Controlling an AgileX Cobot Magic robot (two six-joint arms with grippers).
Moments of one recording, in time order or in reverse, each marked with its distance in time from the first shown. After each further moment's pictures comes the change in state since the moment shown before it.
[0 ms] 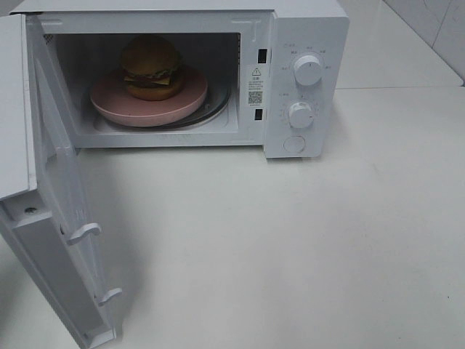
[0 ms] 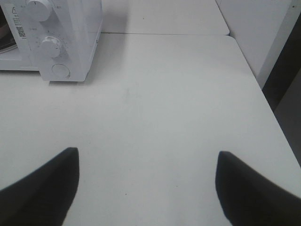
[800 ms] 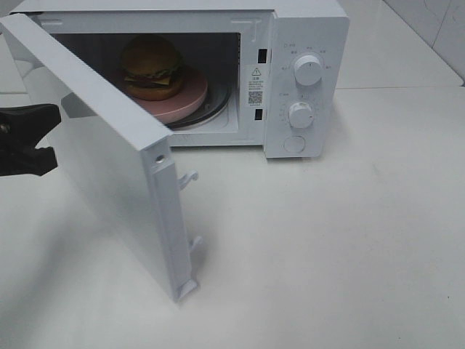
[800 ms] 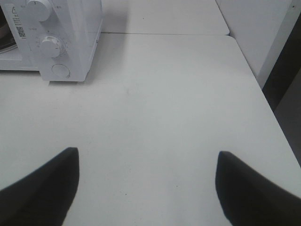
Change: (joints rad) left arm -0.257 0.370 -0.159 -0.021 -0.221 0.052; right arm 0.000 0.000 0.000 0.000 0.000 0.000
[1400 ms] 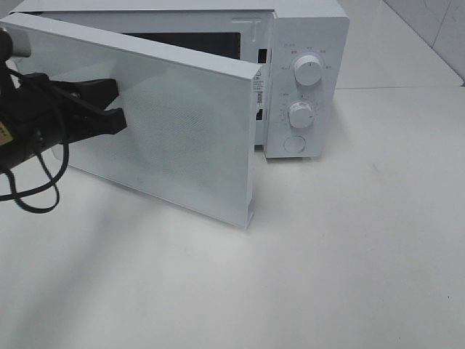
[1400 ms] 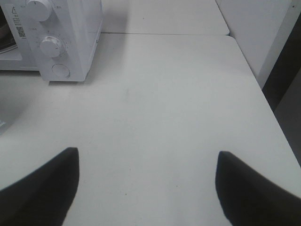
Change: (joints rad) left arm -0.215 0.190 -0.202 -0.265 0.002 0.040; right arm 0.000 0.000 0.000 0.000 0.000 0.000
